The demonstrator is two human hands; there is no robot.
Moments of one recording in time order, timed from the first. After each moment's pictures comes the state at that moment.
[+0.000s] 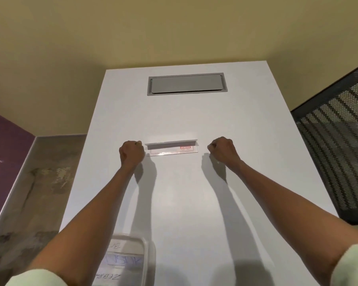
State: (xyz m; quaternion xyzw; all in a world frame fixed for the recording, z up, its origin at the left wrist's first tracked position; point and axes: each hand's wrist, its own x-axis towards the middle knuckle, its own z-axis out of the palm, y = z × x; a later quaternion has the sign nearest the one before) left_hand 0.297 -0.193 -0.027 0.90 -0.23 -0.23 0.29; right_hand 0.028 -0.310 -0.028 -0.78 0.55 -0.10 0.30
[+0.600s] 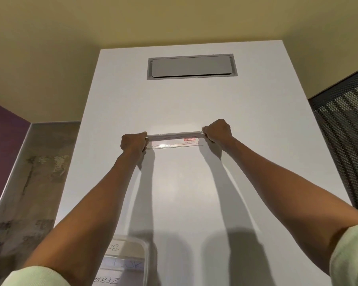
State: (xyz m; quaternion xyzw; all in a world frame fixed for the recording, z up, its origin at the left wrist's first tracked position) left_hand 0.308 -0.221 -0.051 0.83 -0.01 -0.37 0.42; right_hand 0.090 -0.351 -0.047 -0.64 0.64 -0.04 0.42
